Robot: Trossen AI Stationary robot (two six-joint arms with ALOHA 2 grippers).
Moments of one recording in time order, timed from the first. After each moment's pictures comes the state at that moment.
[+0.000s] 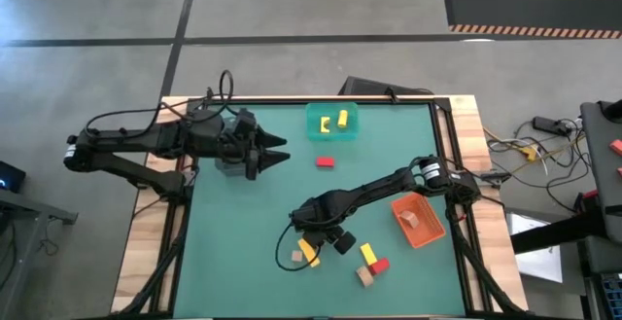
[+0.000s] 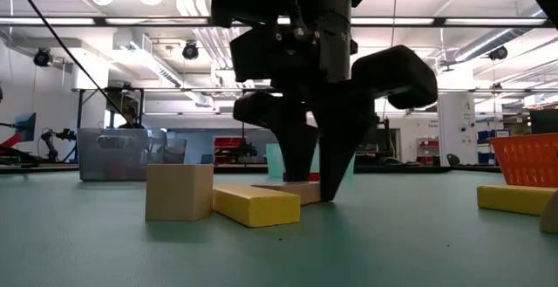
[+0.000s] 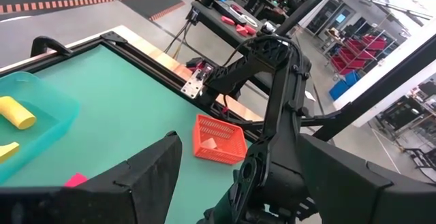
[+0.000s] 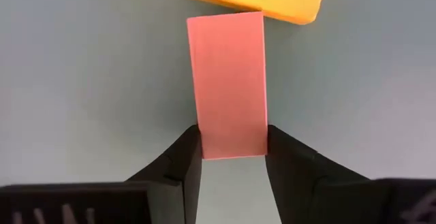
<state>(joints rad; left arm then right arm) -0.01 1.06 1.16 -0.30 -0.08 -0.60 0.22 2.26 1.77 -0.94 -0.14 -0.53</state>
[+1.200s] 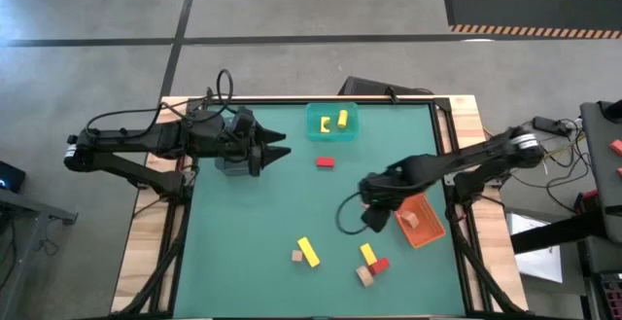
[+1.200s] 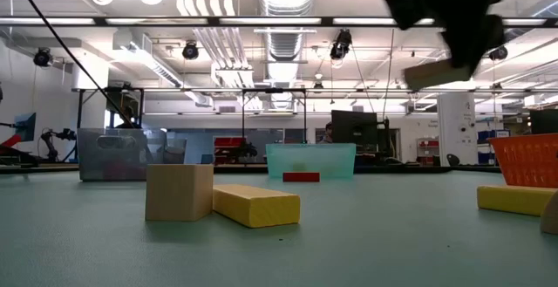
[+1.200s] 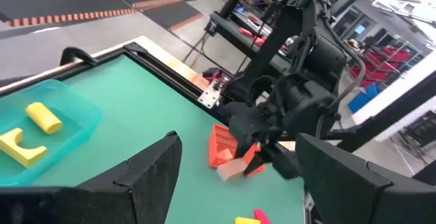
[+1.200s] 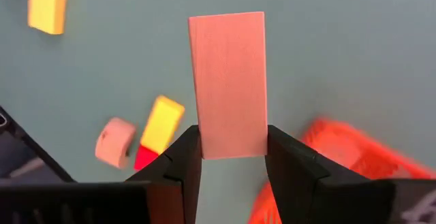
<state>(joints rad) -0.01 1.06 1.16 -0.29 -0.17 -0.60 0.21 1.48 1.19 -1.05 -0.14 0.94</state>
